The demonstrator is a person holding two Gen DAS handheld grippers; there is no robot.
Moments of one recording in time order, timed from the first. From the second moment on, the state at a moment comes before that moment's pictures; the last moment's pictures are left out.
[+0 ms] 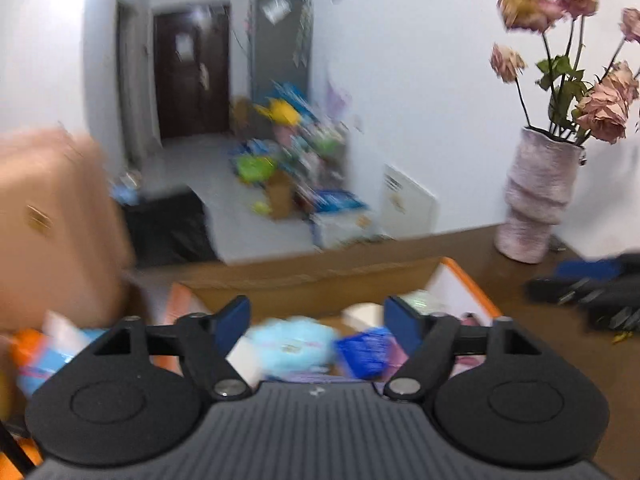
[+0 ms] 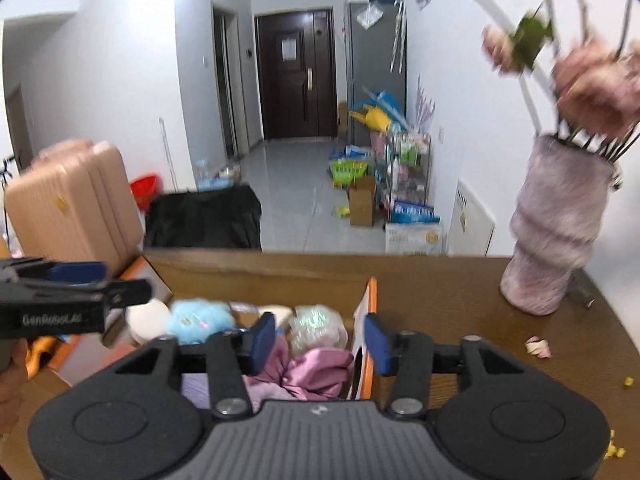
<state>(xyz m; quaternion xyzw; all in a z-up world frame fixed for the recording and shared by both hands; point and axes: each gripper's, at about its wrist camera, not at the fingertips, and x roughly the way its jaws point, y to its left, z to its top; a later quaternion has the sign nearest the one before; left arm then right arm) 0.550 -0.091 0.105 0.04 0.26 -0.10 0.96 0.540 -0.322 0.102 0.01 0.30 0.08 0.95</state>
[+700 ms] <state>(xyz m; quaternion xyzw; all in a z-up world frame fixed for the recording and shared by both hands) 0.383 -0.019 0.130 0.02 0.15 -0.01 0.99 0.383 -0.303 0.140 0.05 0.14 0.06 0.99</state>
